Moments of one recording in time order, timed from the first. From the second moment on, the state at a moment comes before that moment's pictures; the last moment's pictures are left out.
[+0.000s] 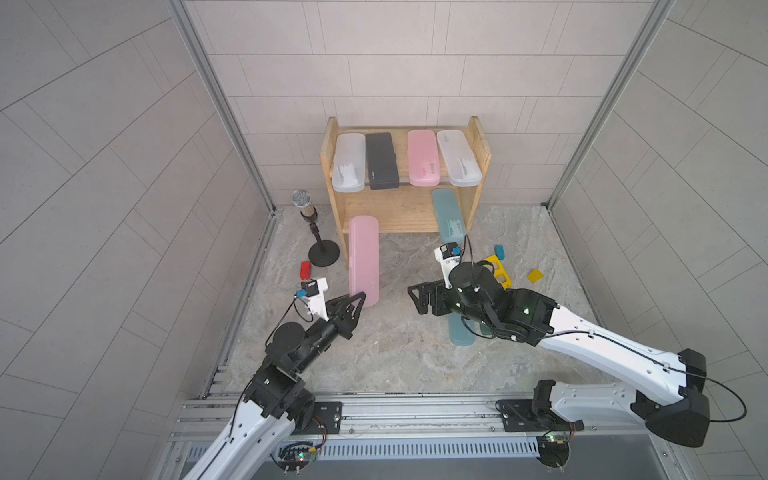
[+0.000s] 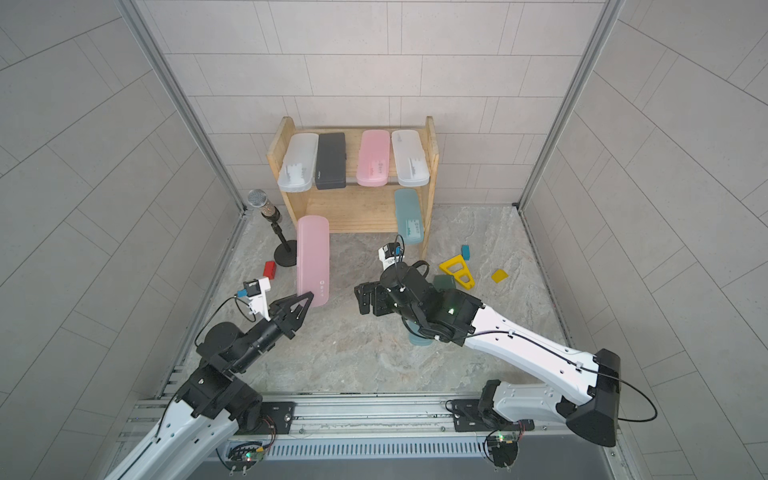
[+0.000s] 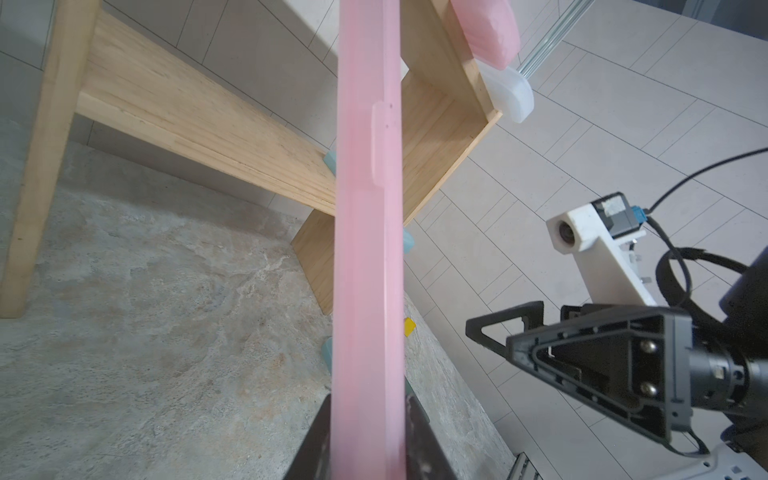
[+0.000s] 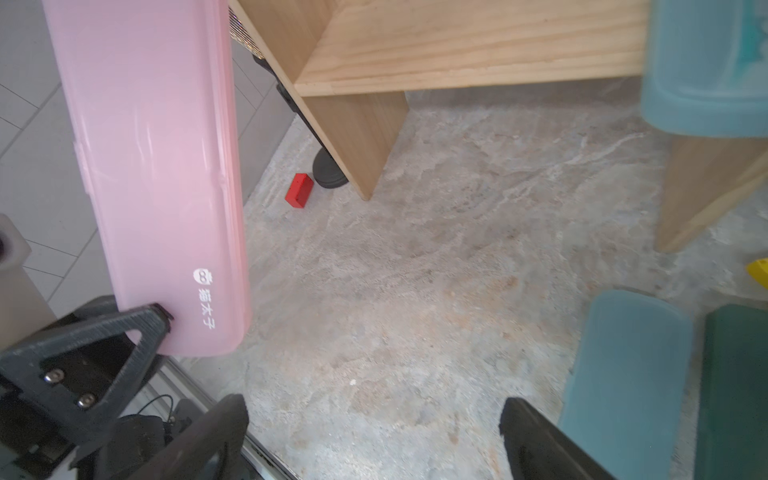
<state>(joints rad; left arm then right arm) -0.52 0.29 0.30 0.01 0.16 -0.66 0.98 1.22 1.20 -0.56 0.23 0.66</state>
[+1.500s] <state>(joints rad) -0.52 0.10 0.26 -0.16 0.15 -0.63 1.03 1.67 1.52 -0.48 0.19 0.62</state>
